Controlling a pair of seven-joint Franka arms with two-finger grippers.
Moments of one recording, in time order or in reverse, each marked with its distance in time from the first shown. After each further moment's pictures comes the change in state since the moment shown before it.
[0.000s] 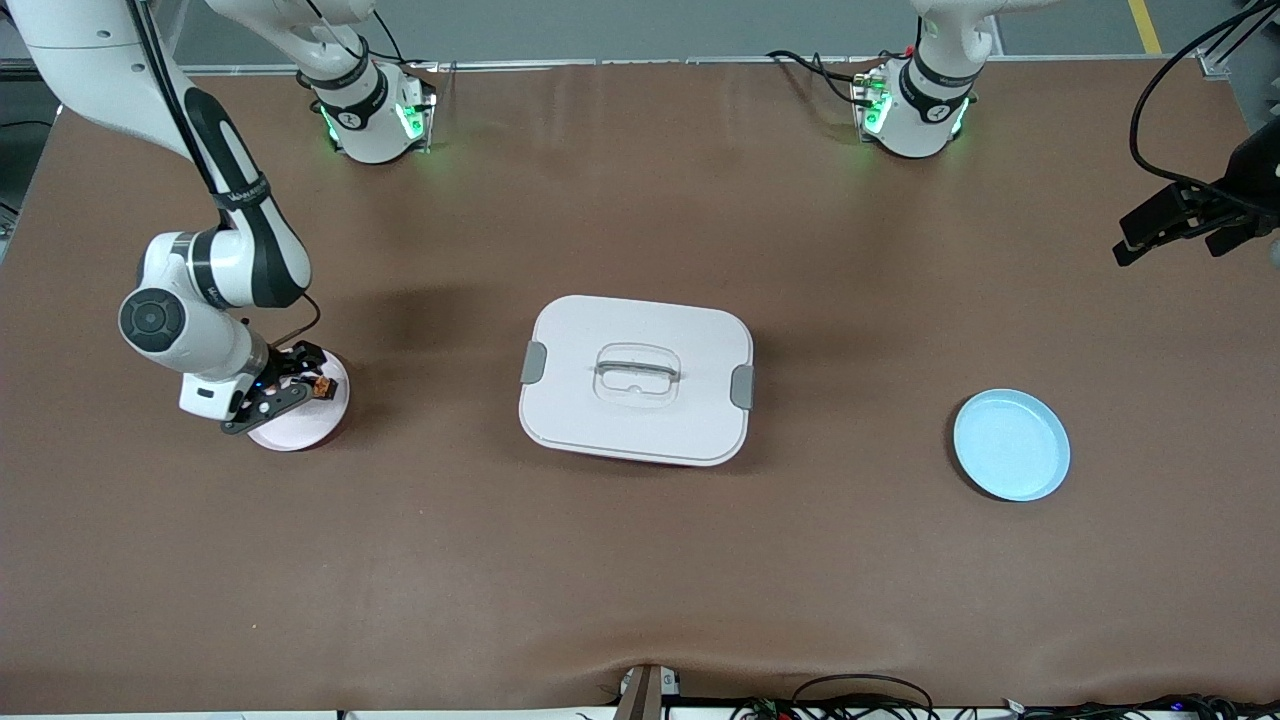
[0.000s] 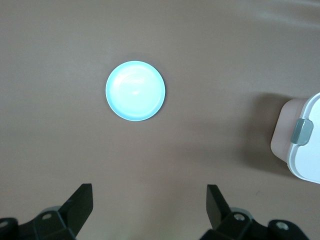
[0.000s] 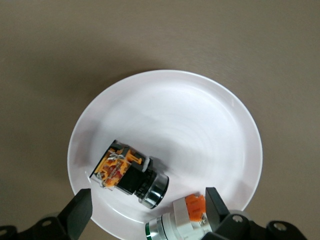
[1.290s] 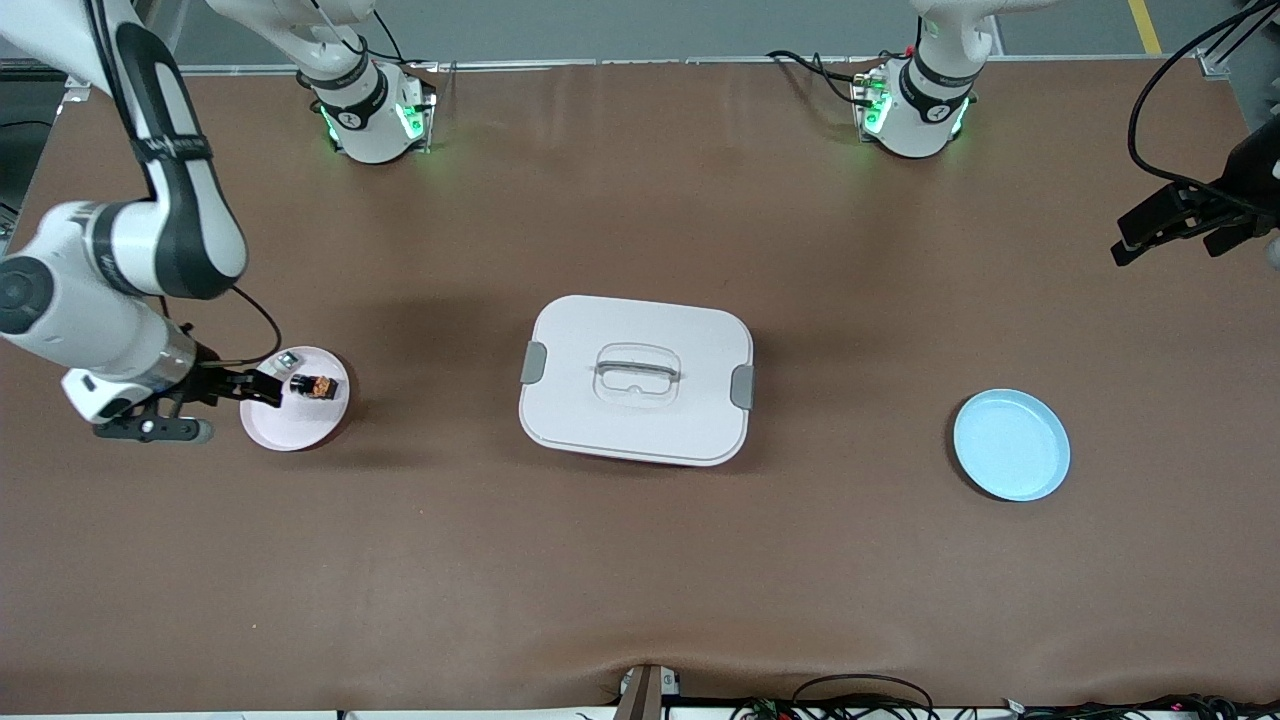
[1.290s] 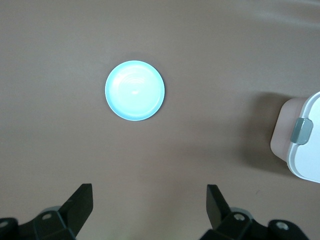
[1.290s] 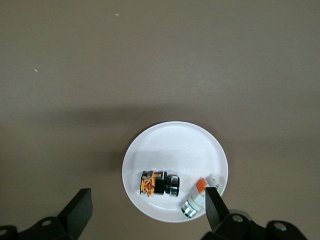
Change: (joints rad) left arm -0.002 0.000 -0.002 -0.001 0.000 -0.001 0.000; right arm -0.002 -0.128 0.019 0.264 0.143 -0.305 0.343
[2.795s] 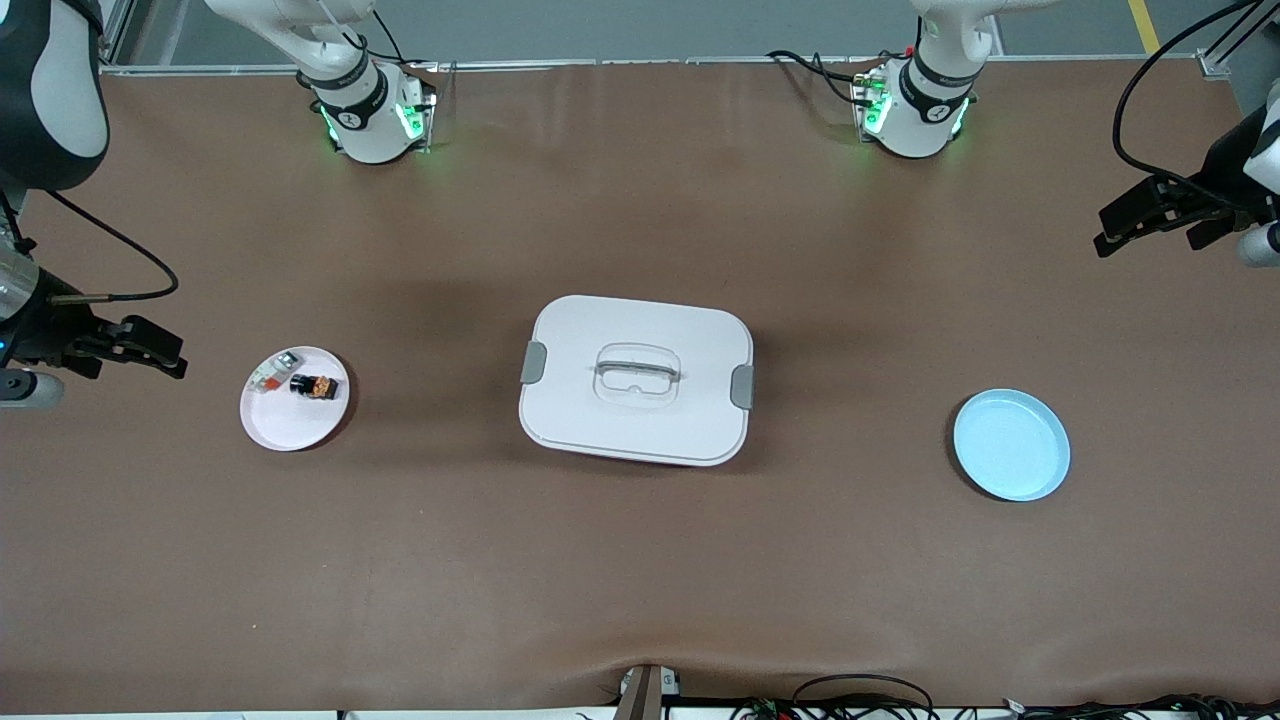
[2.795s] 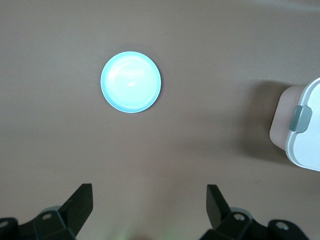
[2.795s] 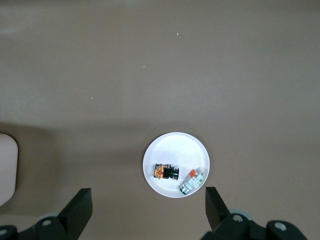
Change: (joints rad) left arm 0.000 -0.001 -0.023 0.000 0.001 -0.036 0.000; right arm 0.046 -0.066 -0.001 0.370 0.001 -0.362 0.001
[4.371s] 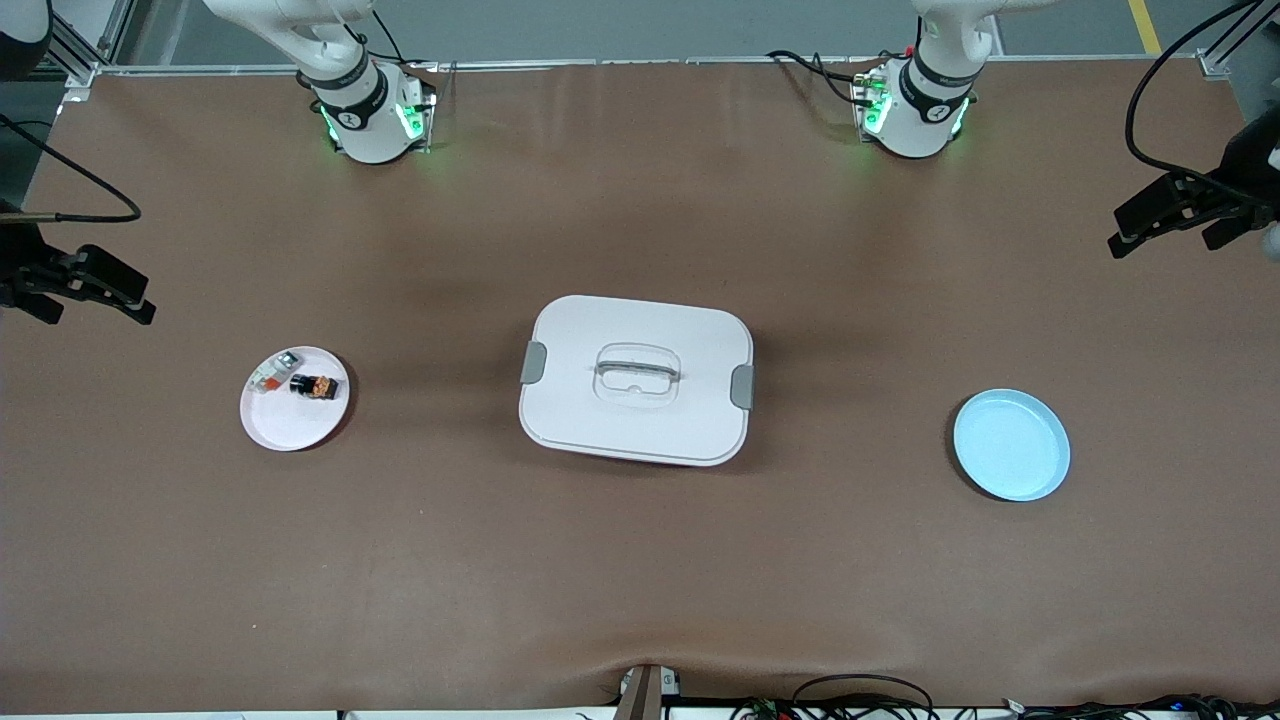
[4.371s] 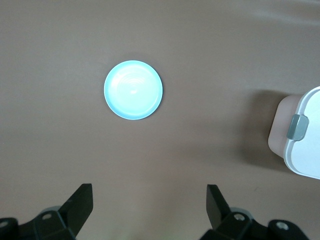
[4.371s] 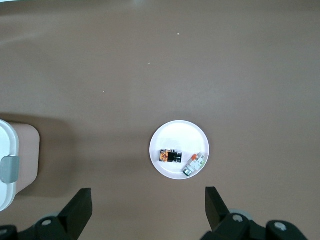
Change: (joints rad) left arm 0.005 0.000 0.005 0.025 0.002 0.013 0.000; right arm 0.026 -0.098 -0.032 0.042 0.032 -0.129 0.017
